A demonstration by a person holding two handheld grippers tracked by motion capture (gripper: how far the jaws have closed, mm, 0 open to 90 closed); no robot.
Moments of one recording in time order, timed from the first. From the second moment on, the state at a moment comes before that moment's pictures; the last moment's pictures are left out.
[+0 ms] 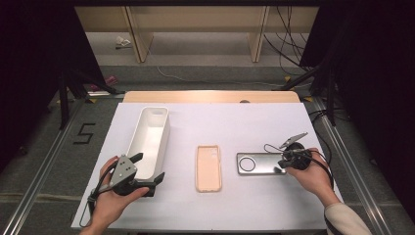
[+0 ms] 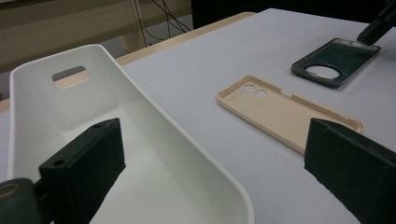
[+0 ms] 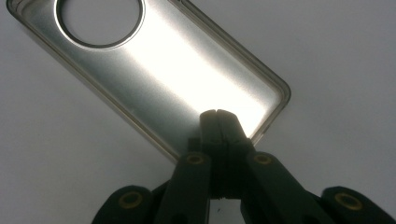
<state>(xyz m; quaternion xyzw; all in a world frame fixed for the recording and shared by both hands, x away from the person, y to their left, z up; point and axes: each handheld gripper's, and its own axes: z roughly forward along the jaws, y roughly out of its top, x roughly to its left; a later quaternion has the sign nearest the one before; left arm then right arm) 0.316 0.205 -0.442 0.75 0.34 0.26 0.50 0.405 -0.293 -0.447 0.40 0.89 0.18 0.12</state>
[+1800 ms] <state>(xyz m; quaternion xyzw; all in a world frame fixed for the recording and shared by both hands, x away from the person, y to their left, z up) 0.324 0.196 -0.447 0.77 0.33 0.26 0.48 0.372 -0.232 -0.453 0.32 0.94 0.13 0.01</state>
